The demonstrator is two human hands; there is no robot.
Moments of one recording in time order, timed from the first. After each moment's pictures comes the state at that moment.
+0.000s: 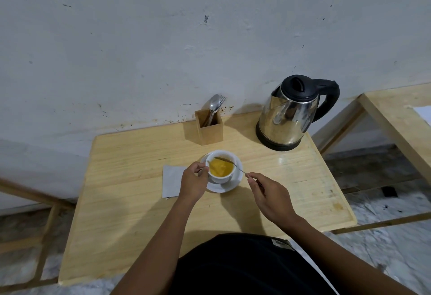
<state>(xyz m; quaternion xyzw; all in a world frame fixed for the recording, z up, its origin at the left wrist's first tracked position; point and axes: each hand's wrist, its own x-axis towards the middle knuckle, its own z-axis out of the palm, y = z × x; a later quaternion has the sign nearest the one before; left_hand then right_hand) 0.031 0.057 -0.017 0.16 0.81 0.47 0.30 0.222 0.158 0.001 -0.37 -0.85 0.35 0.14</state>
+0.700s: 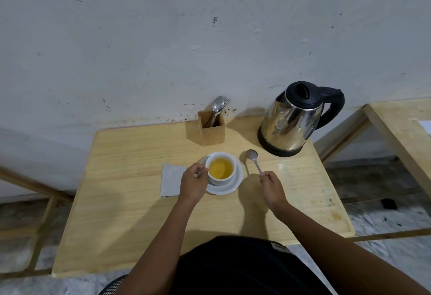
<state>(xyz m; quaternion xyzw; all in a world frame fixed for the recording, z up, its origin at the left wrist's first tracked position) 0.037 0.058 -0.019 0.14 0.81 0.49 0.29 0.200 0.201 -0.041 -0.53 -0.60 0.58 0.14</state>
